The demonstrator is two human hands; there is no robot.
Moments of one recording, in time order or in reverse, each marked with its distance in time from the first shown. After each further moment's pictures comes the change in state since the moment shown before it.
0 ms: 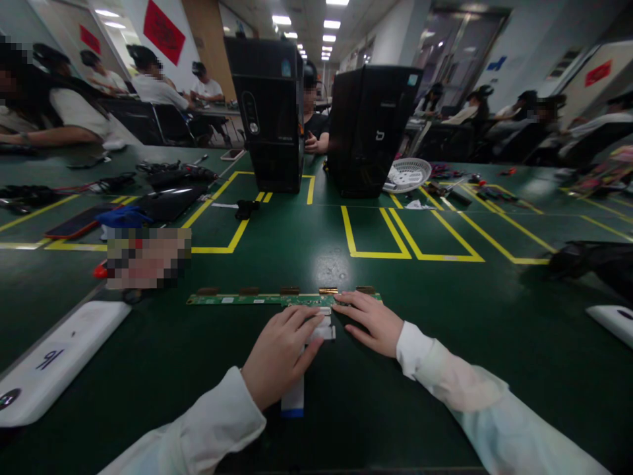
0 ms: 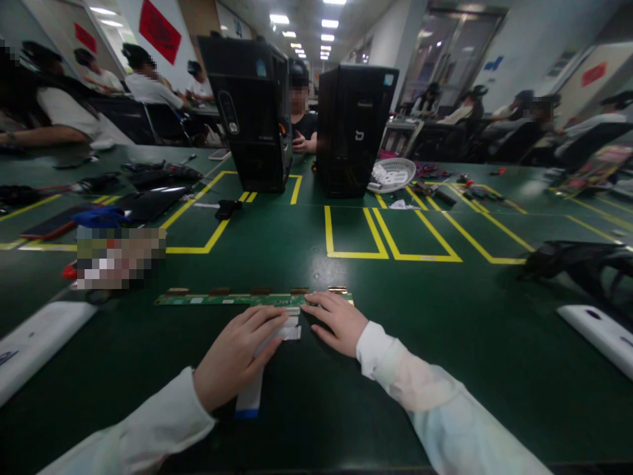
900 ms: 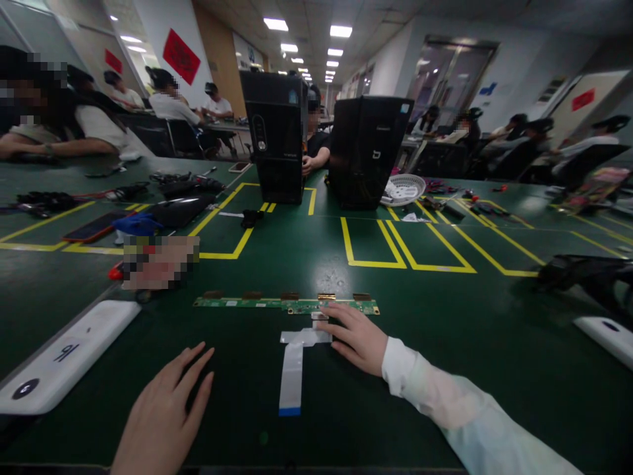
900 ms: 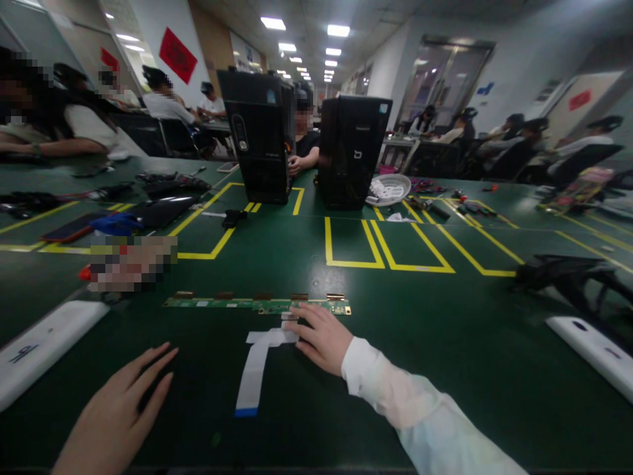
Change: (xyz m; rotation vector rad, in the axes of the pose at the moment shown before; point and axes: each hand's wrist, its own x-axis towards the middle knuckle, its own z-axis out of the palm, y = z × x) left_hand -0.147 -0.064 -0.015 0.276 0.206 -0.508; right_hand 0.011 -0.036 -0.008 0.004 -0.080 -0.020
